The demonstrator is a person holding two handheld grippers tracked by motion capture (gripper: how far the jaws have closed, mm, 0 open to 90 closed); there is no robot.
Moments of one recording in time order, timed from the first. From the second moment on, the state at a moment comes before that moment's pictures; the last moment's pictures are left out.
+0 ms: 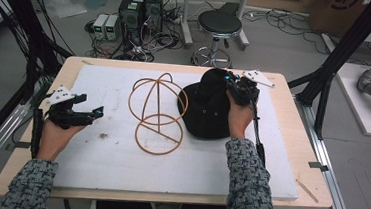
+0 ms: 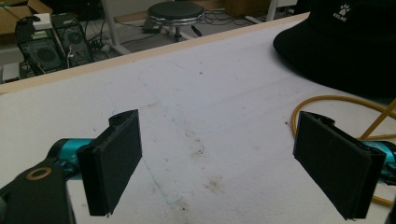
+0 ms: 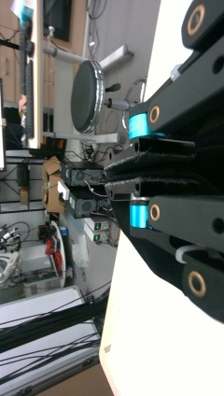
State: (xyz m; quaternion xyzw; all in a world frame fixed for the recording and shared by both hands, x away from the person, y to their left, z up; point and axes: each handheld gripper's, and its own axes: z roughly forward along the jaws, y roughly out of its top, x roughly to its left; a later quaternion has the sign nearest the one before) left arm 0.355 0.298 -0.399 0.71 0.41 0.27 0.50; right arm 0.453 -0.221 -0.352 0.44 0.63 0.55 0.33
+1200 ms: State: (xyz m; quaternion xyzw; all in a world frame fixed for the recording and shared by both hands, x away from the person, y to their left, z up) left arm 0.354 0.299 -0.398 0.71 0.41 0.27 0.50; right arm 0.422 -0.273 -0.236 0.39 0.52 0.68 0.34
